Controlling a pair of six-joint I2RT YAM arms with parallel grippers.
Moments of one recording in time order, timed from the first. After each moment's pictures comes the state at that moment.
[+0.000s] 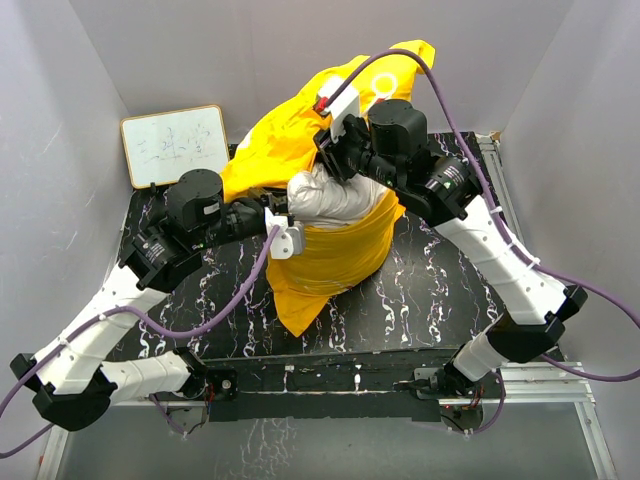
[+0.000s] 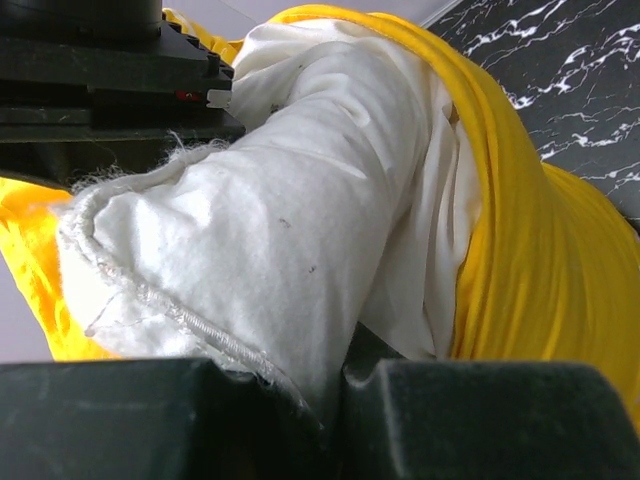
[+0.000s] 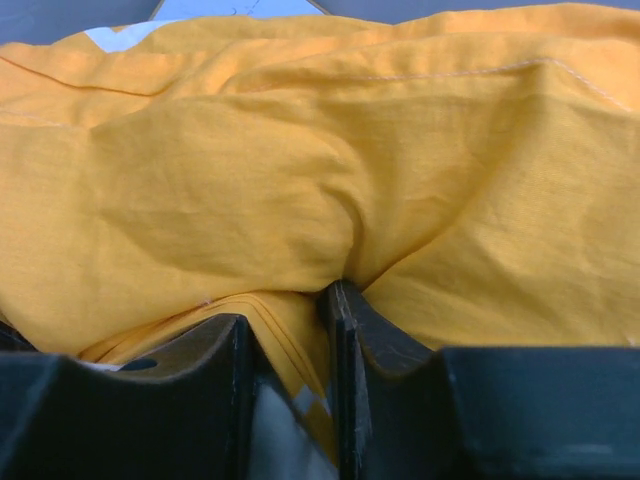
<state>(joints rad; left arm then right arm) -0.78 1.08 1.39 -0.54 0.40 1.05 0.77 1.54 2.00 -0.69 0.05 -0.25</state>
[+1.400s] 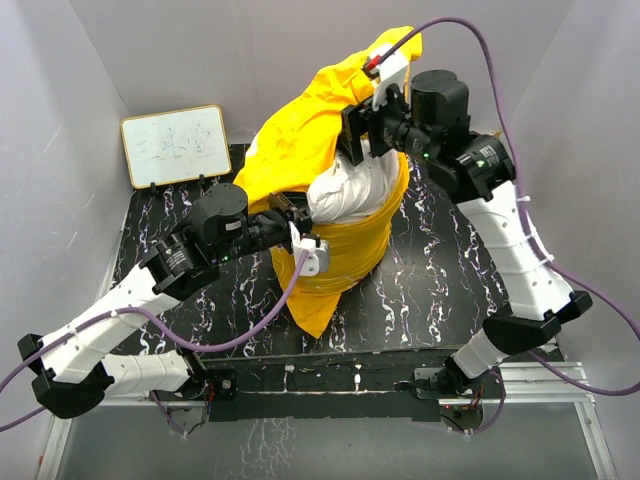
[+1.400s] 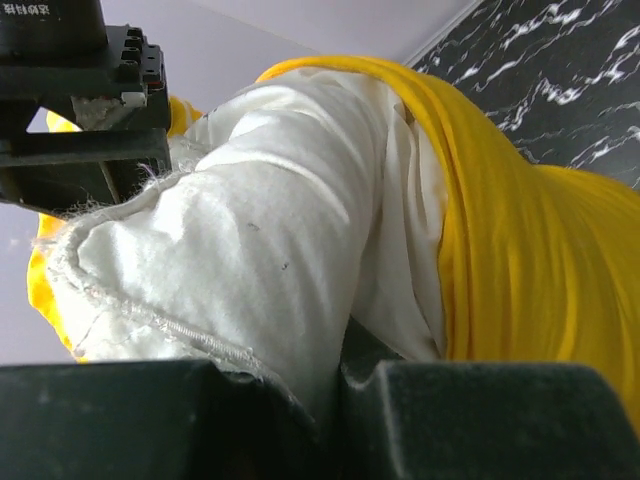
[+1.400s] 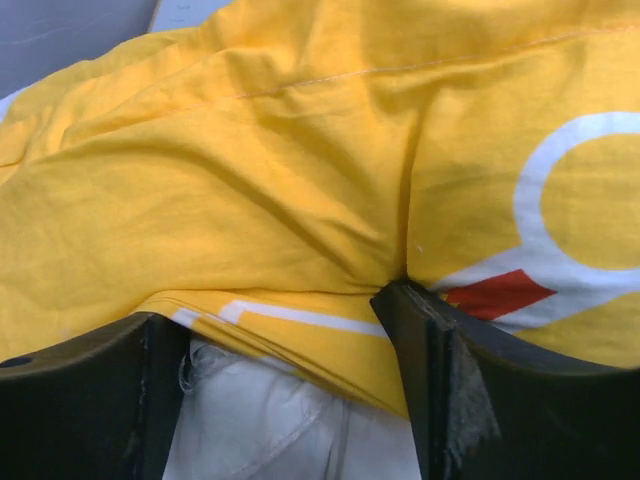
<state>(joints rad) -0.95 1.11 1.33 -0.43 0.19 1.18 0.57 1.57 2.12 -0.77 -0.09 -0.09</state>
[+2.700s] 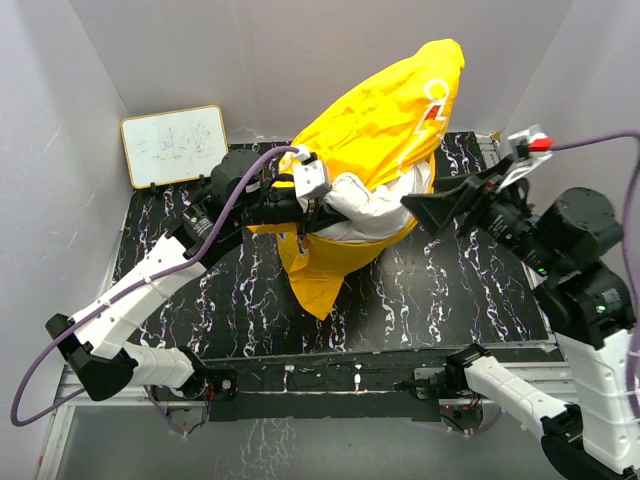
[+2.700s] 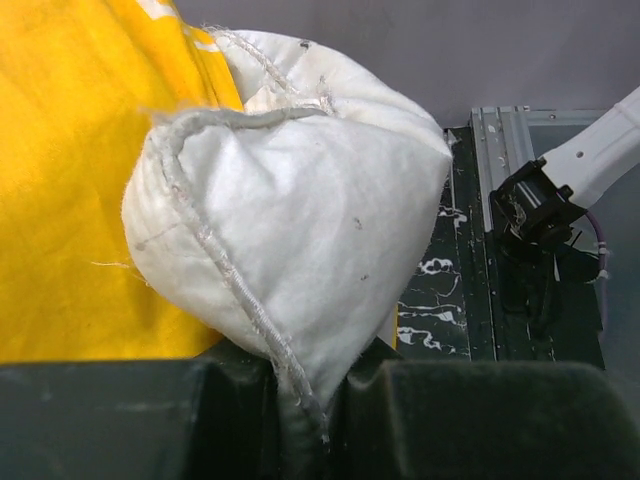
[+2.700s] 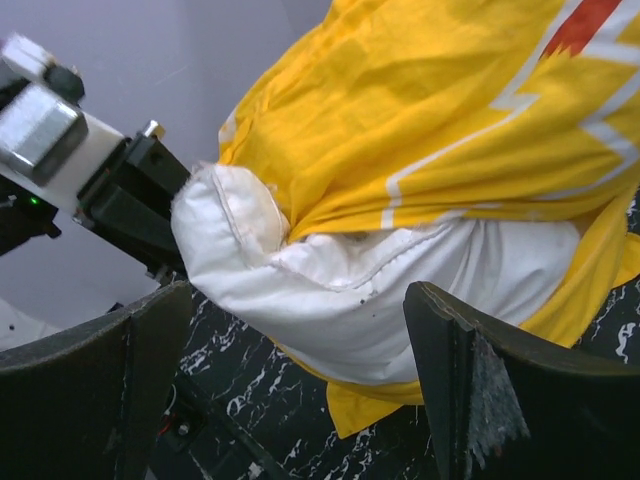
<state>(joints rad) -0.79 1.29 1.45 -0.32 0.60 0.25 0.40 0.86 1.58 -0.68 -0.28 0.36</state>
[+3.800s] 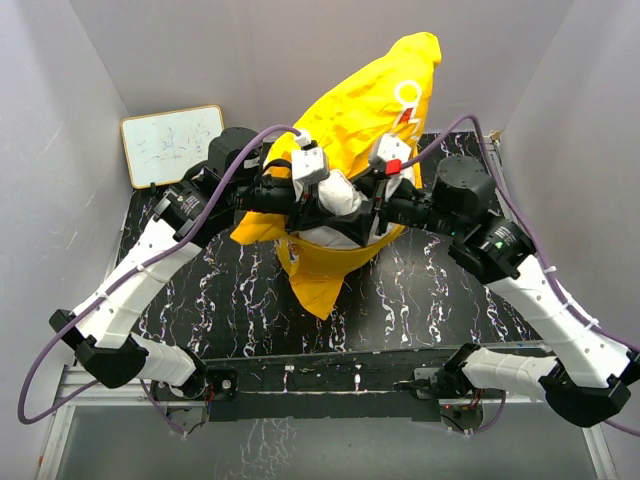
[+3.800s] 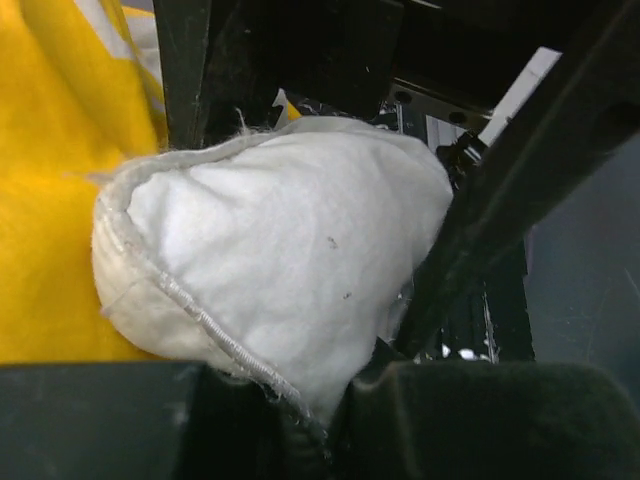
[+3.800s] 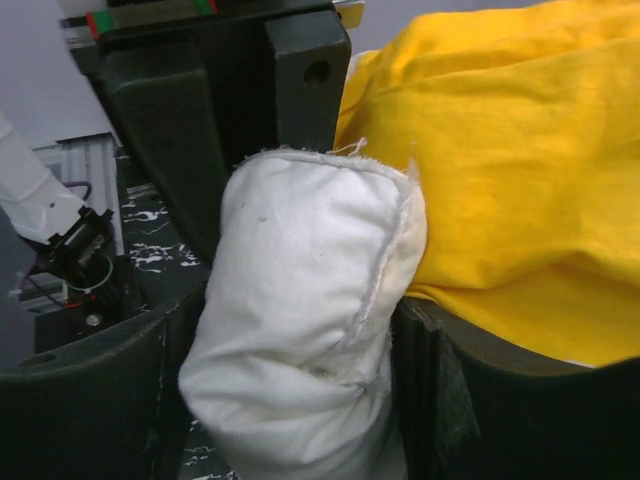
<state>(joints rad) -0.75 1.38 1.69 -0.63 0.73 0.27 0.68 1.10 1.42 -0.38 -0.57 -0.09</state>
